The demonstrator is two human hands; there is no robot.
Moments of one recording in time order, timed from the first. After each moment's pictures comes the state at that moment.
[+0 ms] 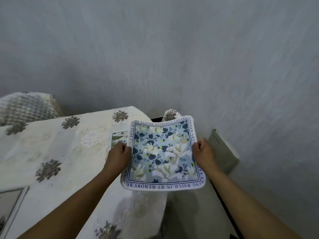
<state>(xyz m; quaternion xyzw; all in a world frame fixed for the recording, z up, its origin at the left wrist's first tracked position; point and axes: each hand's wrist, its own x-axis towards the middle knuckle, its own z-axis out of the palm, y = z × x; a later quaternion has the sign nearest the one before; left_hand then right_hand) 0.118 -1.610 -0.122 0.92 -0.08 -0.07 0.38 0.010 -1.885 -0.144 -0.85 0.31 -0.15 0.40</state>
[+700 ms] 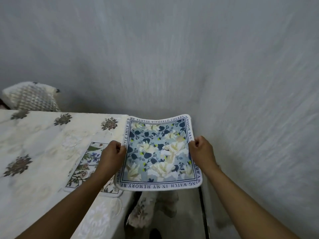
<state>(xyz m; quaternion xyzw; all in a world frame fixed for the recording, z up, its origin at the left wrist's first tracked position) 0.204 -1.848 -0.129 0.93 0.06 0.03 0.36 0.175 -2.144 -0.122 -0.87 0.19 -0.09 0.45</state>
